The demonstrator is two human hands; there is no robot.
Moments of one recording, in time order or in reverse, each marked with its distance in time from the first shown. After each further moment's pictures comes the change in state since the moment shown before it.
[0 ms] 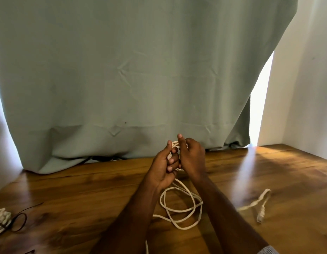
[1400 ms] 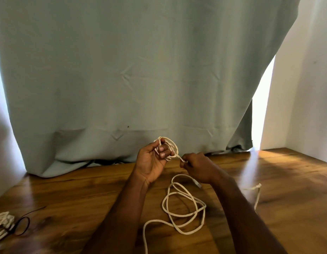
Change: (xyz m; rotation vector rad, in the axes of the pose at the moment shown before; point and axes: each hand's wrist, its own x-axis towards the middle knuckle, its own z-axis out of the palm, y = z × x) left_hand 0.005 0.045 -0.018 -0.198 -0.064 0.087; right_hand 0.016 0.002 -0.045 -0.540 -0.769 -0.138
